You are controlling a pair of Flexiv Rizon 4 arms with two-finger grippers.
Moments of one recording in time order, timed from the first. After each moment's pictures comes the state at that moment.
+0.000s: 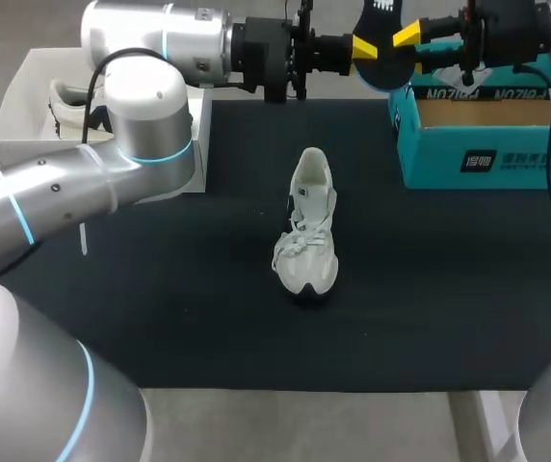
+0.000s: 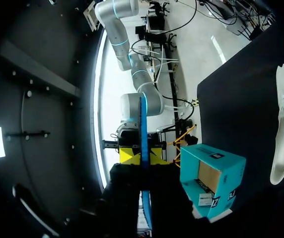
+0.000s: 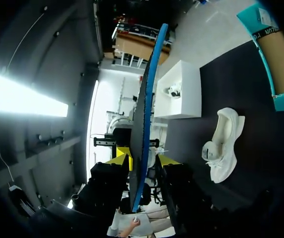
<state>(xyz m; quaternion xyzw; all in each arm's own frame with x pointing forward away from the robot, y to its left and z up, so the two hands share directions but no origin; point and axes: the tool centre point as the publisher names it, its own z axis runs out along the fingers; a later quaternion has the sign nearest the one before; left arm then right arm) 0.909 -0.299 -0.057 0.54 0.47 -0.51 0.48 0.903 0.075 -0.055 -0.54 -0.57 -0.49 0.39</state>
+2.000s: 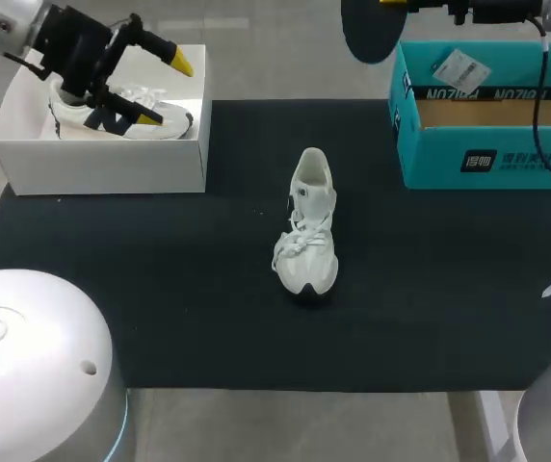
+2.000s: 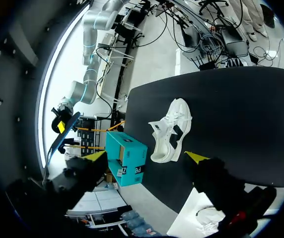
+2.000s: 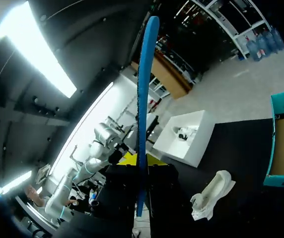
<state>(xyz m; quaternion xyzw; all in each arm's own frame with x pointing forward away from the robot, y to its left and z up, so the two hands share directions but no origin) 0.905 -0.009 -0.121 0.58 0.67 -0.36 0.30 0.936 0.100 0.005 -0.43 -0.64 -0.61 0.18</state>
